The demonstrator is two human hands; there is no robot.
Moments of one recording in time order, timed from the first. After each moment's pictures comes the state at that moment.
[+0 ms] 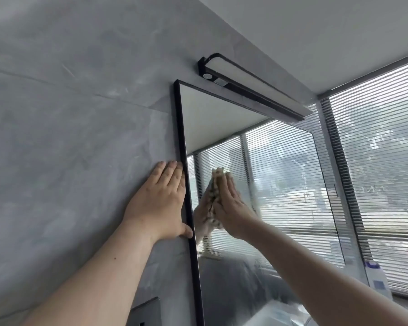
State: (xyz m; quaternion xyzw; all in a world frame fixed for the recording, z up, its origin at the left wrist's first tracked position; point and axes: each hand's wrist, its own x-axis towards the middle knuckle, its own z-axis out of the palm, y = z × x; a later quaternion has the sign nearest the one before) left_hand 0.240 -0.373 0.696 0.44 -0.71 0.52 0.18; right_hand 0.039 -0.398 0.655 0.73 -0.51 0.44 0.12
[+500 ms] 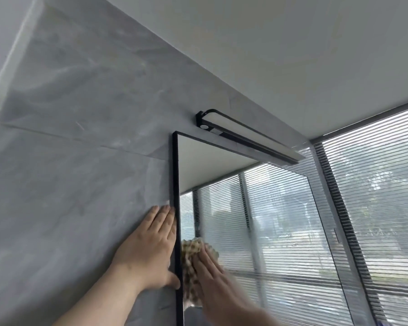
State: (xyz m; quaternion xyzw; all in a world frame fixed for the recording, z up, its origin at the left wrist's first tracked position) left_hand 0.238 -0.374 0.699 0.42 -0.73 0.51 0.18; right_hand 0.045 -0.400 0.607 0.74 -0.48 0.28 0.38
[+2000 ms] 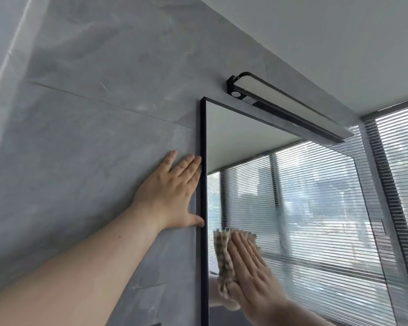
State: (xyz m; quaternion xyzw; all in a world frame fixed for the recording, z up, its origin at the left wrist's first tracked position) left_hand 0.249 -0.379 0.742 0.46 -0.65 0.58 0.16; right_hand 0.014 -0.435 0.567 0.78 -0.30 0.38 0.40
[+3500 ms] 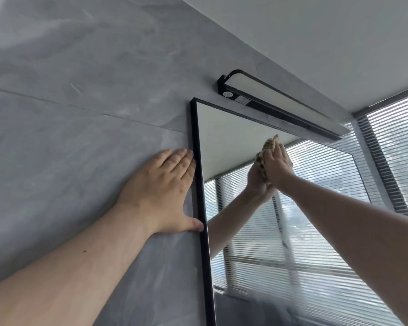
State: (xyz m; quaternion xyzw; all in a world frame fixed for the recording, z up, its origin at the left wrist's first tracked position) left_hand 0.248 -0.384 0.768 0.43 -0.64 0.60 0.19; right_hand -0.043 -0.493 0.812 0.55 -0.49 0.67 0.09
